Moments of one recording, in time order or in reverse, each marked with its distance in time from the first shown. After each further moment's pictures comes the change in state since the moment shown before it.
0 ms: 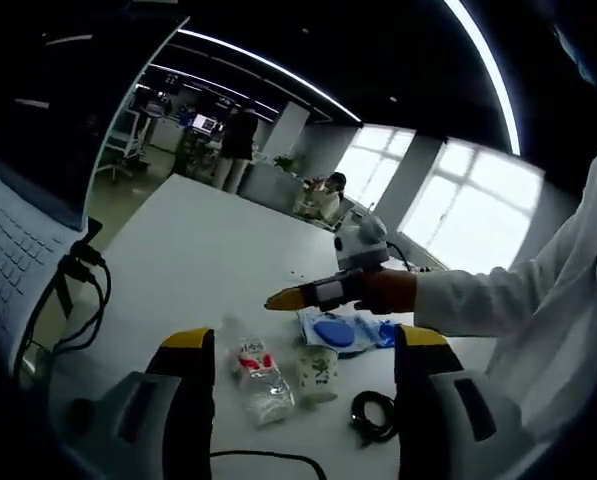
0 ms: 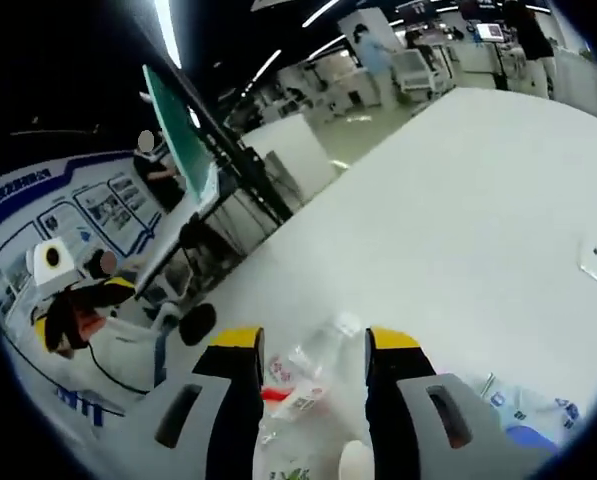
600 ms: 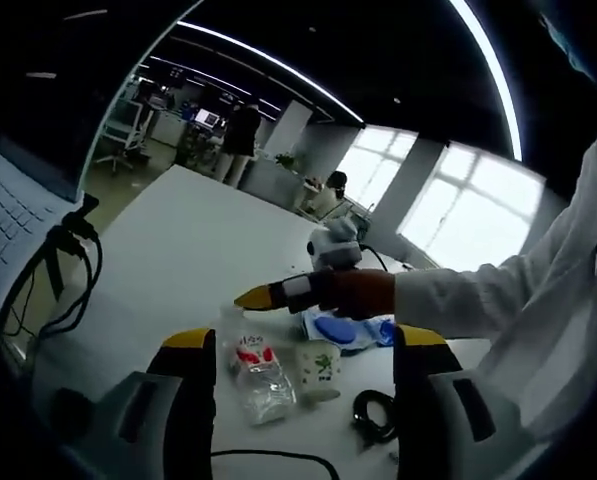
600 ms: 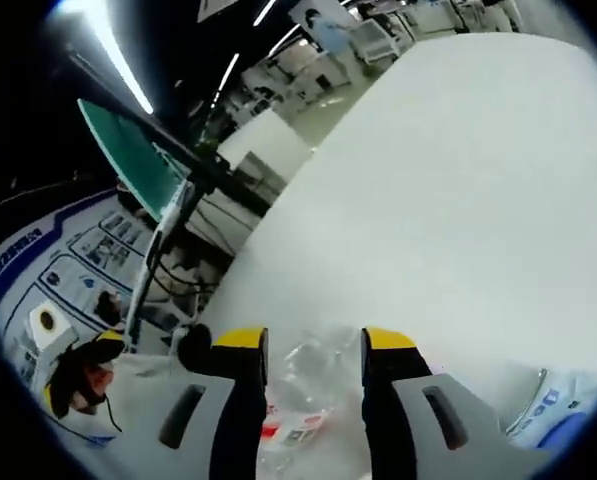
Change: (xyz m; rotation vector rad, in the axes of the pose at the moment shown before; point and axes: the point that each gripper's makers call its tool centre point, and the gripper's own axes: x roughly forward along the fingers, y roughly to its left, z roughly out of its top) left arm 0.012 0.007 -0.018 -0.036 -0.001 -0.013; right arm 0.036 -0.010 -0.017 0.193 0.039 0.005
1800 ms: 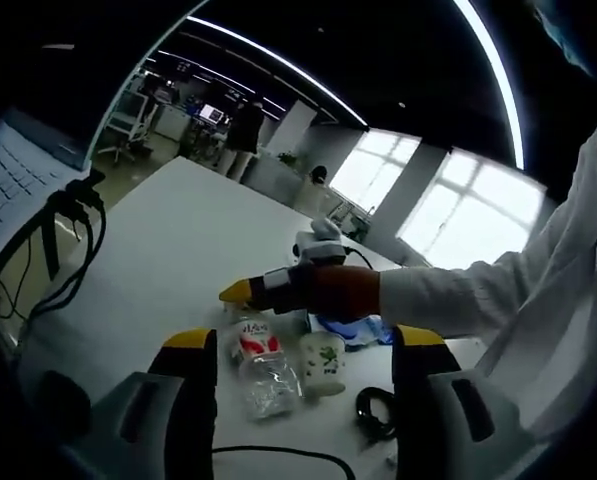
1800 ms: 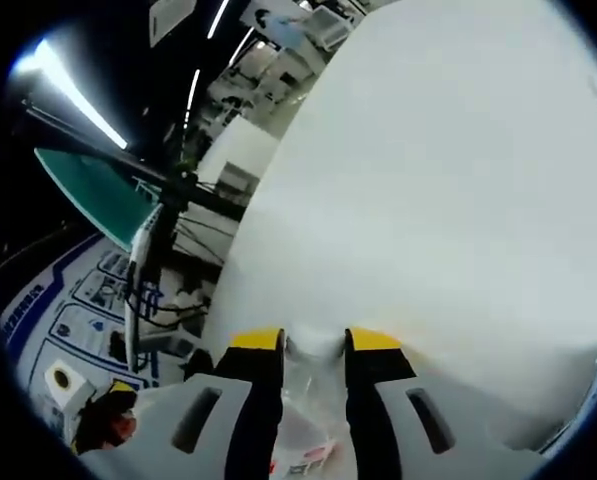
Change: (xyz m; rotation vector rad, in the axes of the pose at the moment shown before) left arm 0.000 0.013 -0.015 -0.033 -0.001 -0.004; right arm 0.026 -0.005 -0.005 0.181 0.005 -0.007
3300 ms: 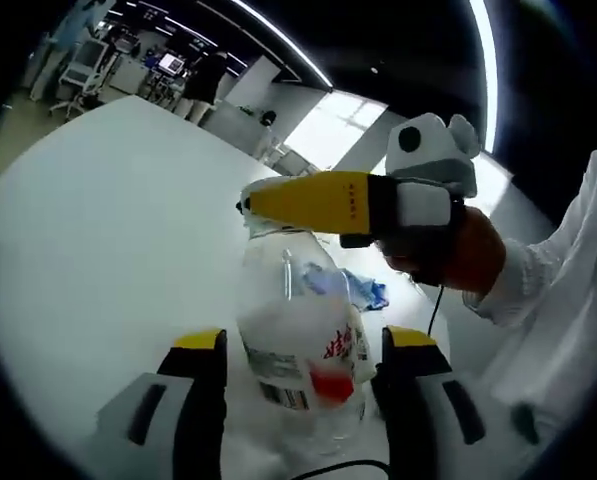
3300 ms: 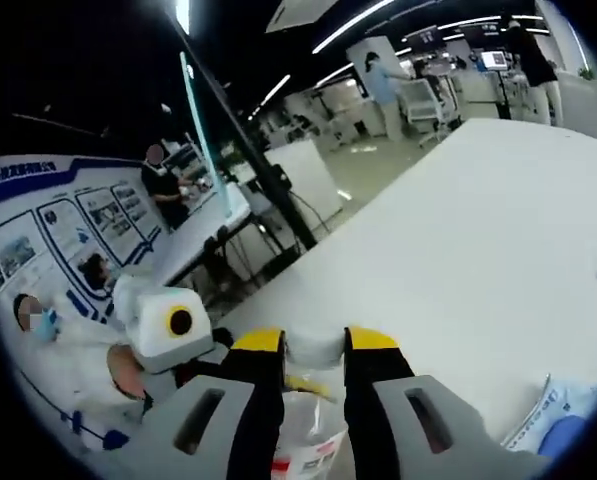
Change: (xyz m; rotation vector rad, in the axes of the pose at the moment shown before) left arm 0.096 0.025 -0.068 -0.051 0.207 -0.260; right arm -0.048 0.095 -0.010 -0.508 -0.201 0.021
